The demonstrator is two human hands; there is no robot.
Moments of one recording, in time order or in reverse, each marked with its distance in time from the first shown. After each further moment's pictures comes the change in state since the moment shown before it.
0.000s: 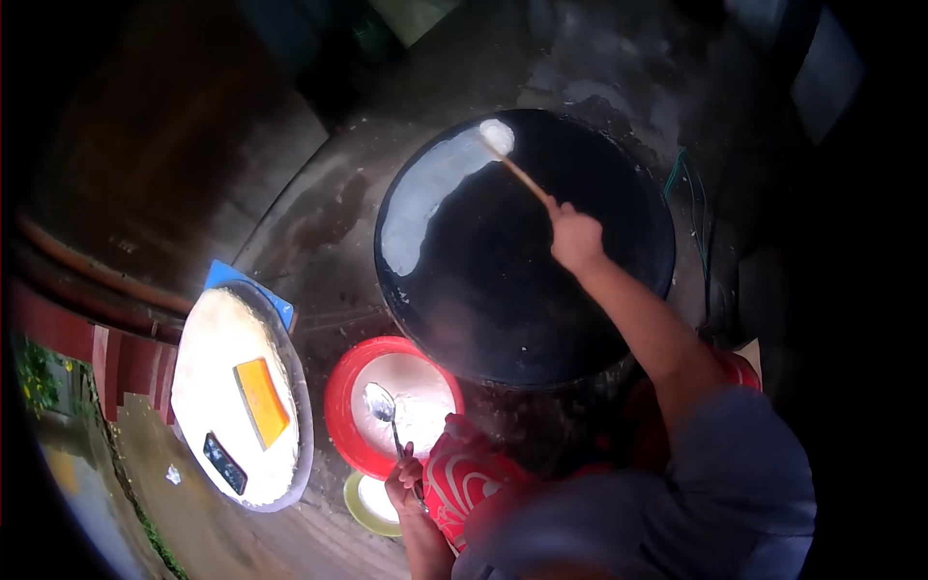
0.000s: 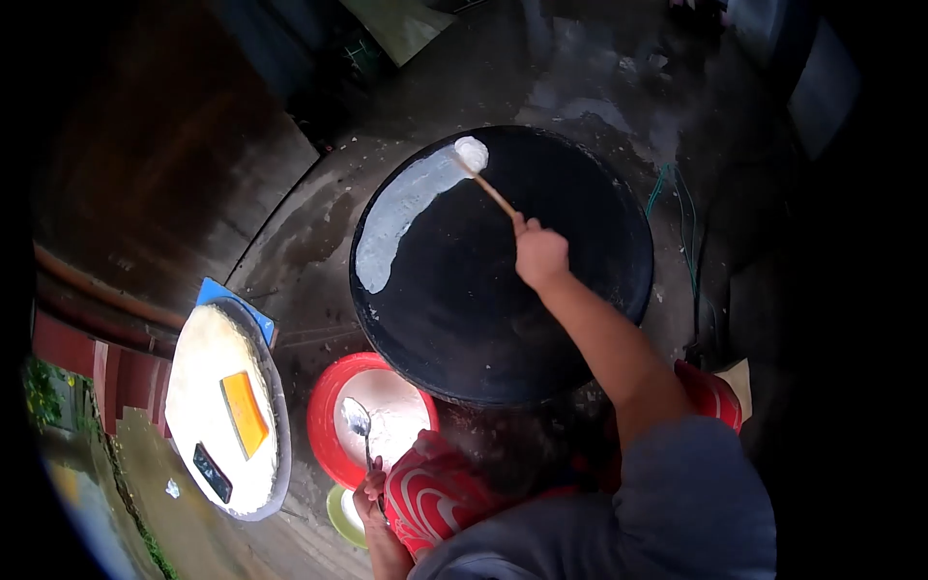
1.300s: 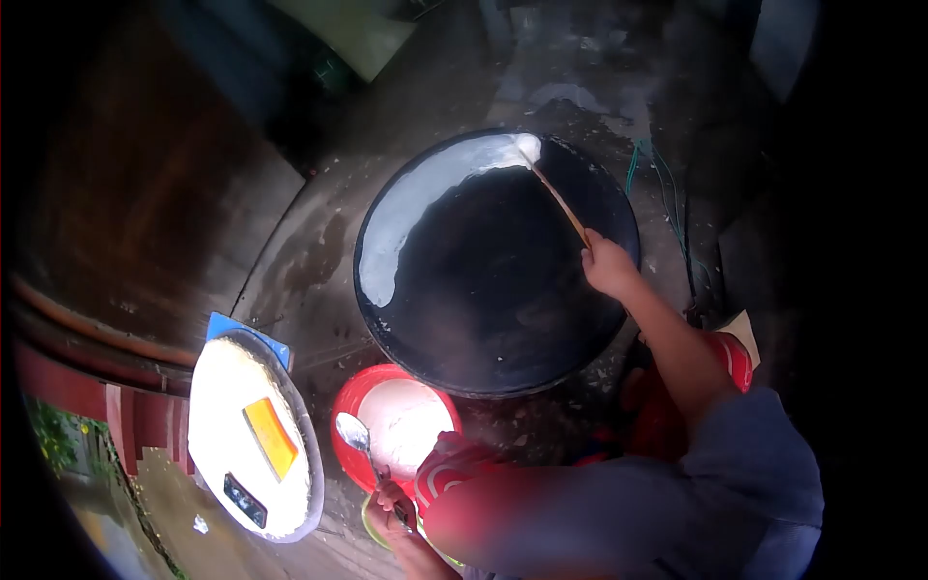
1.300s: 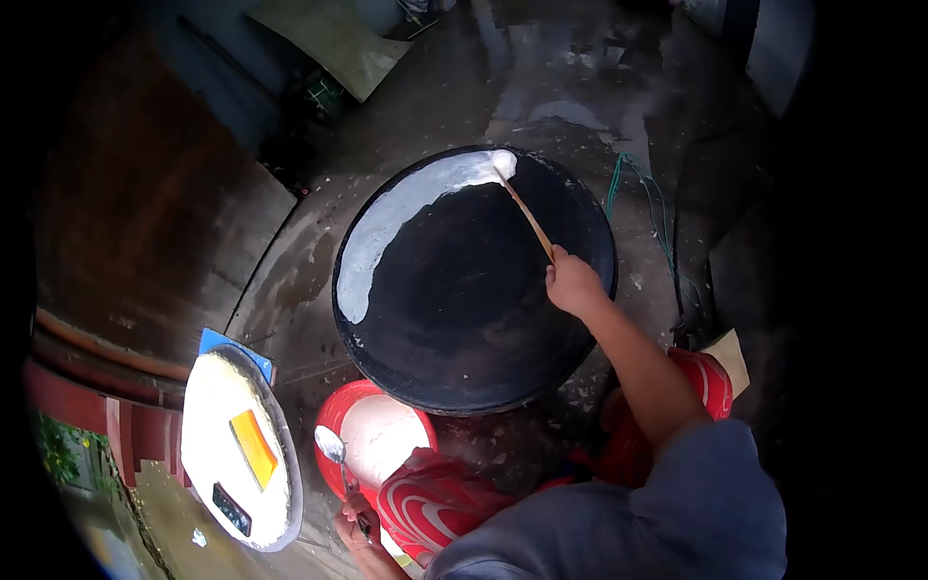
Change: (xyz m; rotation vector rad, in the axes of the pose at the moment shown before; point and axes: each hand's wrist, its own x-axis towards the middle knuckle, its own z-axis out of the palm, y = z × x) left_hand -0.020 -0.037 0.084 0.036 0.112 0.141; right_hand -0.074 0.092 -0.038 0.405 -0.115 0.301
